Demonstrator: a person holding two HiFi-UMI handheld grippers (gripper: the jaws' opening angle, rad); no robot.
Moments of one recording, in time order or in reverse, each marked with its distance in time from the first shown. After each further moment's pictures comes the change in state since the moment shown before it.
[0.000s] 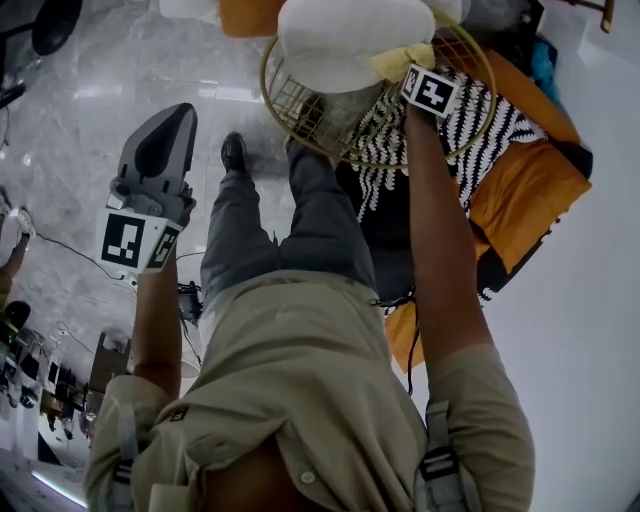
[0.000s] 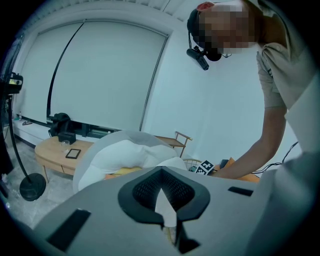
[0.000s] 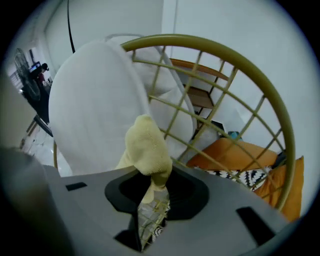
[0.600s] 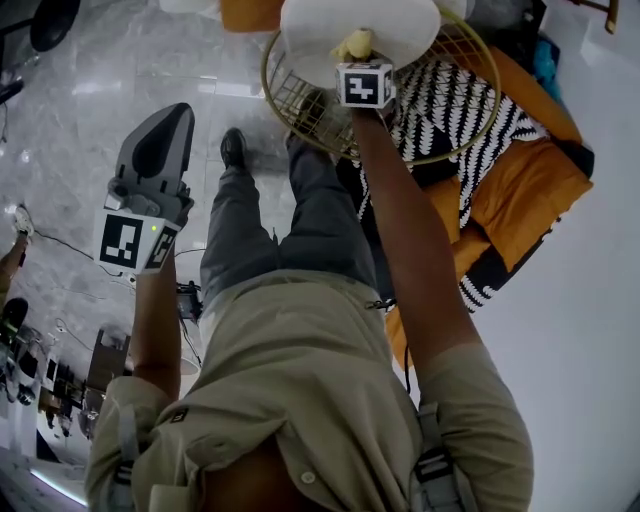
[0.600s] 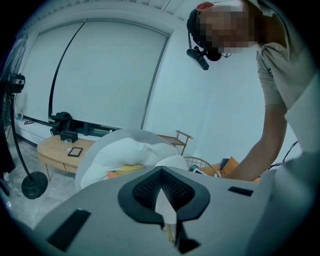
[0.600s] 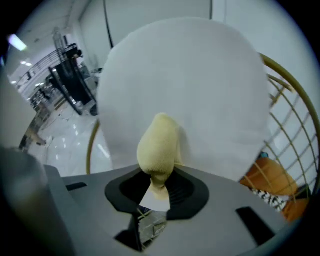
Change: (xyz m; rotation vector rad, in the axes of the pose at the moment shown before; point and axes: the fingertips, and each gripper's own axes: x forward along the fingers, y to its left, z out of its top) left arm -0.007 0.005 -0.012 -0.005 0.011 0.012; right arm 0.010 0.163 -0.016 -0.243 -0.033 0.217
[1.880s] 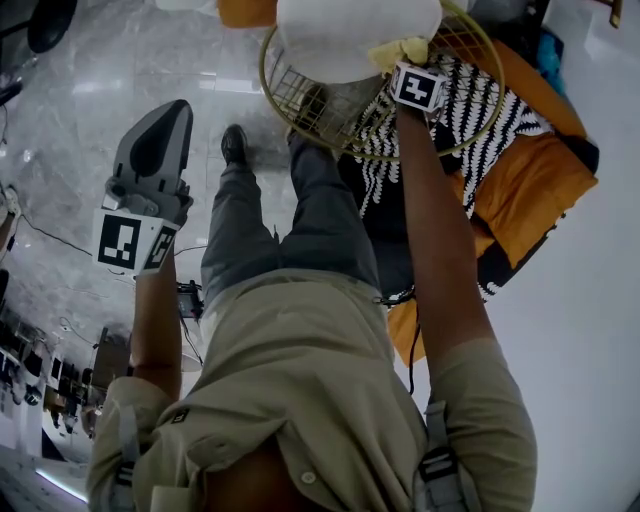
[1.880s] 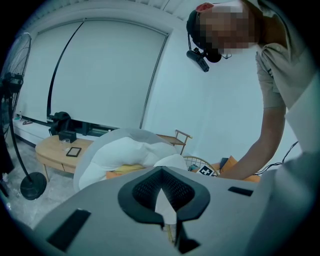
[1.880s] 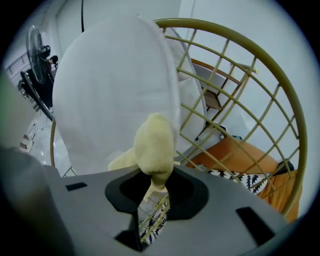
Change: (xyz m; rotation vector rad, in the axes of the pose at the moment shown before) left arm 0.006 -0.004 -0.004 0.006 0.002 -0.009; right arm -0.022 -0.137 -0.048 0.139 0.050 -0.254
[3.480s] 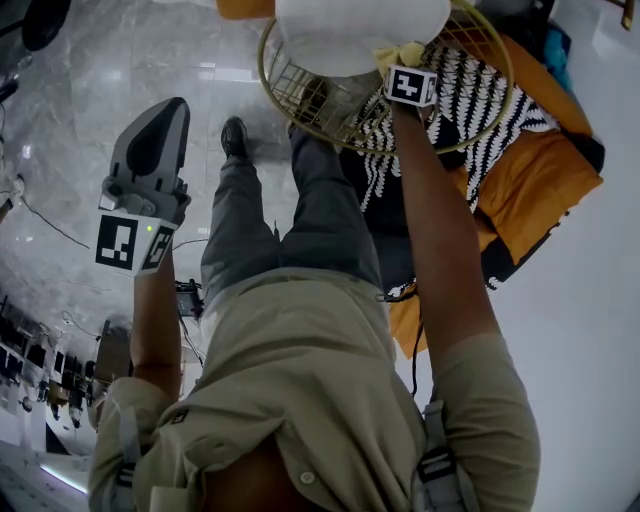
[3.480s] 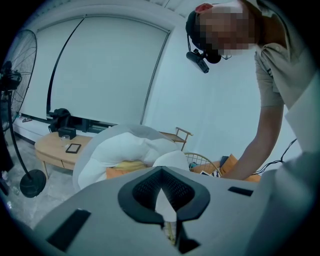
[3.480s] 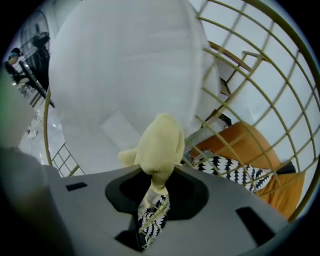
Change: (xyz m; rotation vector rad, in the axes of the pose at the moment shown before) left arm 0.012 0.009 -0.007 -0.012 0.030 -0.006; right arm 0.038 0.011 -0.046 -0.075 0.120 0.011
